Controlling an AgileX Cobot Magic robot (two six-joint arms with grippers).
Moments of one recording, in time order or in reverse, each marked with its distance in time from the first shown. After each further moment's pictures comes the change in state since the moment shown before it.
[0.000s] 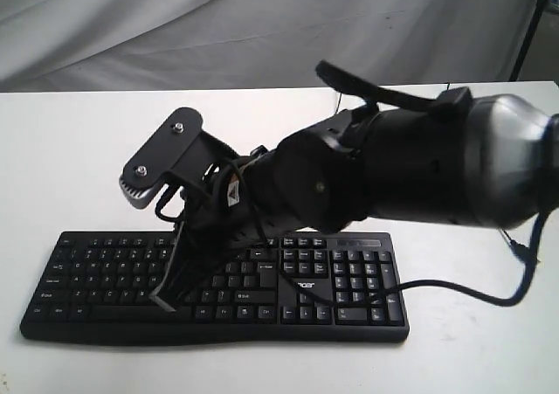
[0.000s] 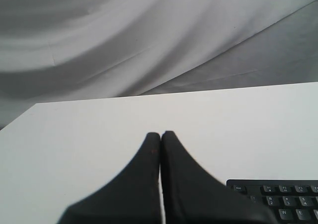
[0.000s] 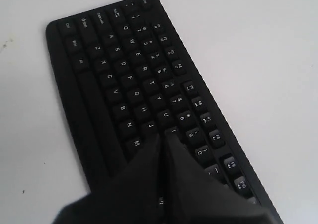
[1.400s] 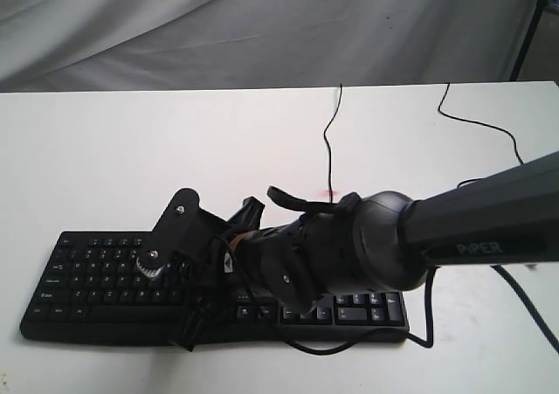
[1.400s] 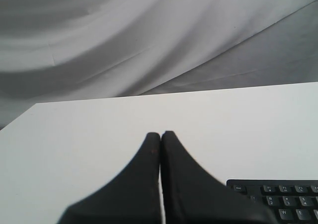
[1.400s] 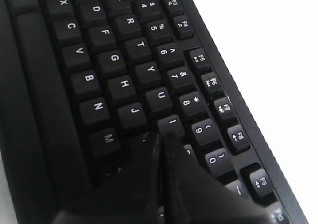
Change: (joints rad) left arm 0.000 0.000 0.000 0.000 0.000 0.000; right arm 0.020 0.238 0.080 -0.011 -0.361 -0.095
